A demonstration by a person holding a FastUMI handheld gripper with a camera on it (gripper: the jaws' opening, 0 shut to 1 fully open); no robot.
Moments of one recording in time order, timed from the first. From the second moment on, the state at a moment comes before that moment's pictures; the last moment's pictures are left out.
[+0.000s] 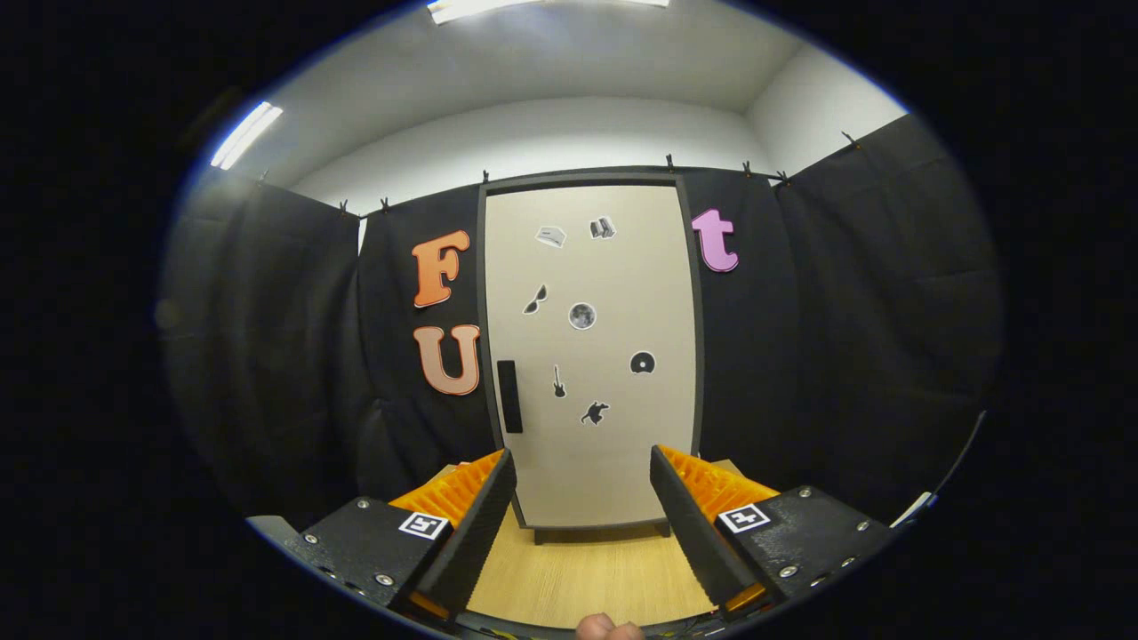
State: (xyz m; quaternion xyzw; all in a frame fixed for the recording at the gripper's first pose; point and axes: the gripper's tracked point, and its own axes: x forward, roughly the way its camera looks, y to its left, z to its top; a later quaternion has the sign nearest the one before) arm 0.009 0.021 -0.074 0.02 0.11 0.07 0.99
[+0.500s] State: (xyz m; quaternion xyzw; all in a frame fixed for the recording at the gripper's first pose) arm -0.048 -0.033 -0.054 0.02 0.09 0.05 1.00
